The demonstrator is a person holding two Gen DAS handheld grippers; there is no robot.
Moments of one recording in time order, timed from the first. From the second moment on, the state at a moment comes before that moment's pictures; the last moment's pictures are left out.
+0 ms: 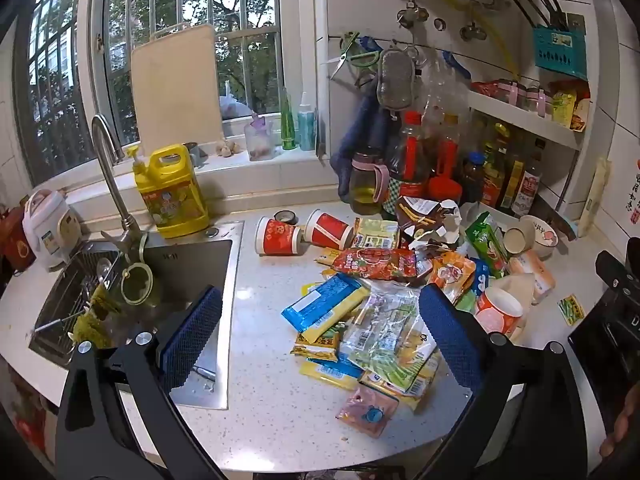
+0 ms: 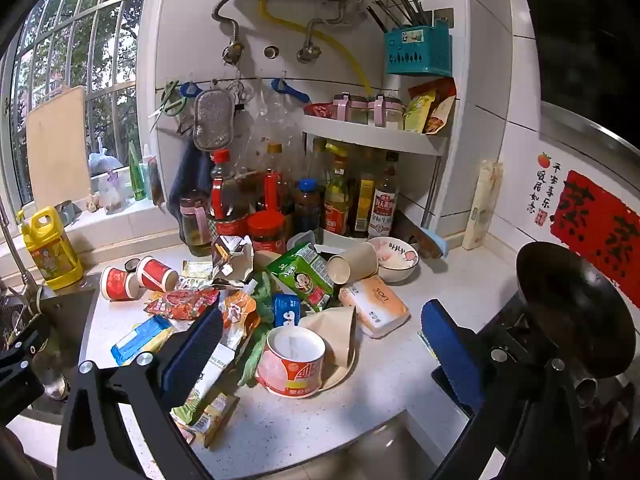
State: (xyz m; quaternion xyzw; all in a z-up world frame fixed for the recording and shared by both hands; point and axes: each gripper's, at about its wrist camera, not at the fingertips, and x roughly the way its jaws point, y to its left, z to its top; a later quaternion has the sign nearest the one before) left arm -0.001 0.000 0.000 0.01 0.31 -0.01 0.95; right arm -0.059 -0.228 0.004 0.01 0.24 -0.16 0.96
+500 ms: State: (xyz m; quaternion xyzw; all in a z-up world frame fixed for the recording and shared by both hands) left arm -0.001 0.000 0.000 0.02 0.31 -0.01 0.95; right arm -0.059 -0.227 0.006 0.01 0.24 -0.16 0.96
